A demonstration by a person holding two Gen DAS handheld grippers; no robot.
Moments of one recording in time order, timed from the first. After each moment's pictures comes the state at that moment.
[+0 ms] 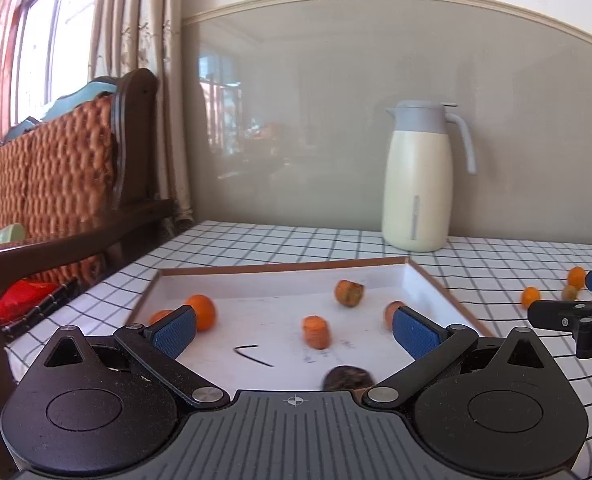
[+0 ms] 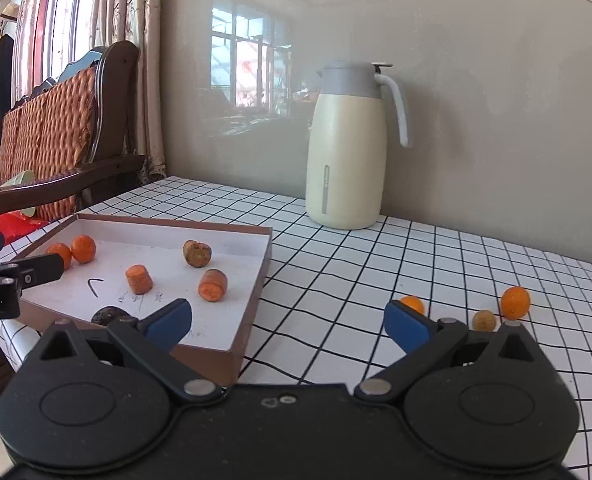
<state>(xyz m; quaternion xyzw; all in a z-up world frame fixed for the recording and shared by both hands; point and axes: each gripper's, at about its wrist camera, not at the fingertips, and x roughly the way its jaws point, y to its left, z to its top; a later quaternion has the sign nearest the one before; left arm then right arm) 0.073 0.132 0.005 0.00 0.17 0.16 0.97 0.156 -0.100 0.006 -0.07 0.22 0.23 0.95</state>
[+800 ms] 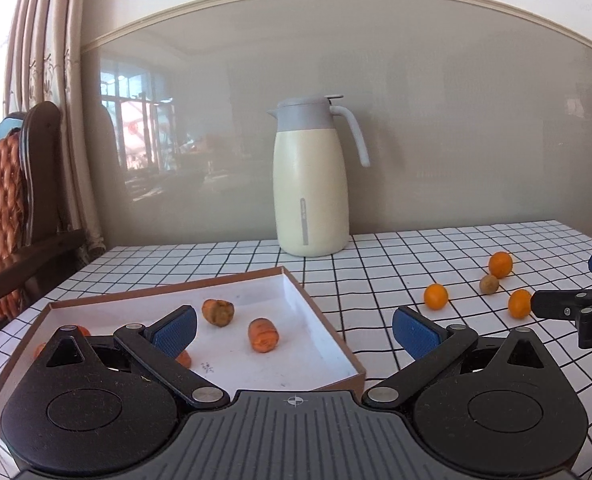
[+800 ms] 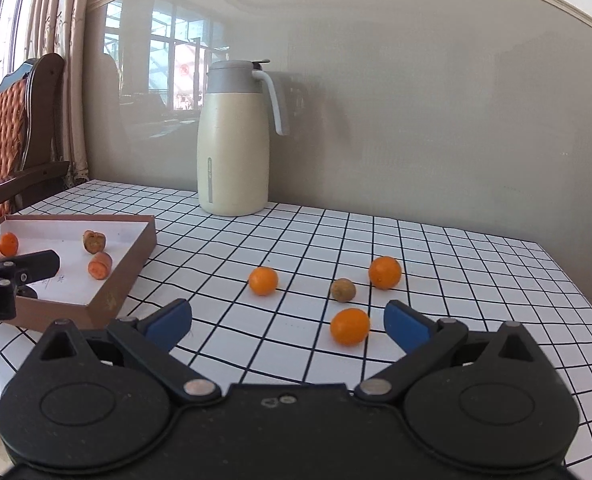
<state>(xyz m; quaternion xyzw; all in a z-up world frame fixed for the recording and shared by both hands) 0.116 0.031 -0.001 0.05 0.17 0.07 0.98 0.153 -0.201 0.002 -0.06 0.22 0.14 0.96</state>
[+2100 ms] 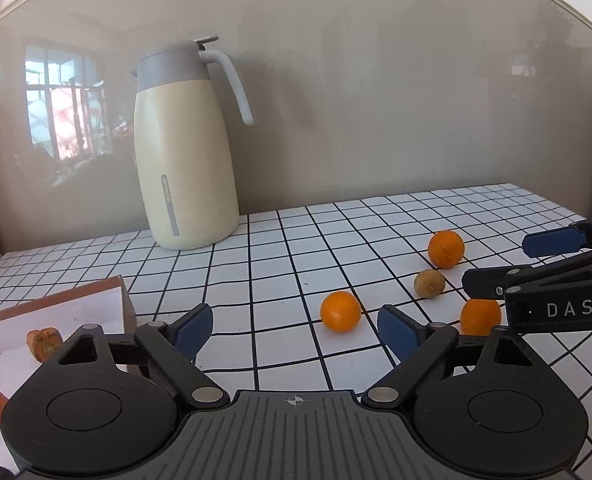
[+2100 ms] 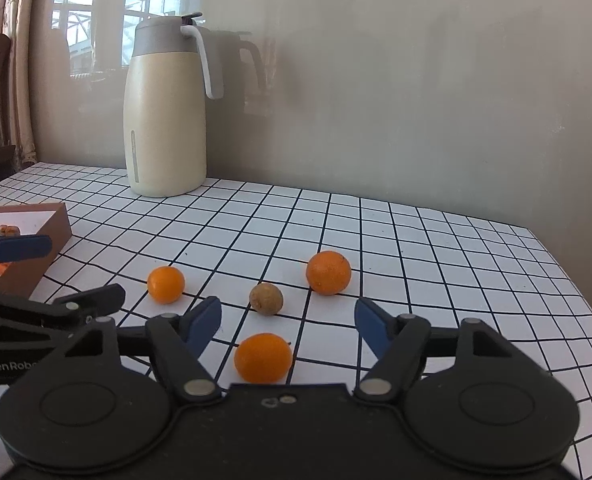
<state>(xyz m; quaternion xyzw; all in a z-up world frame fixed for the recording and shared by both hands) 0.244 -0.049 -0.040 0.06 0.22 -0.02 0.97 0.246 -0.234 -0.021 -0.06 0.27 0.11 0.96</state>
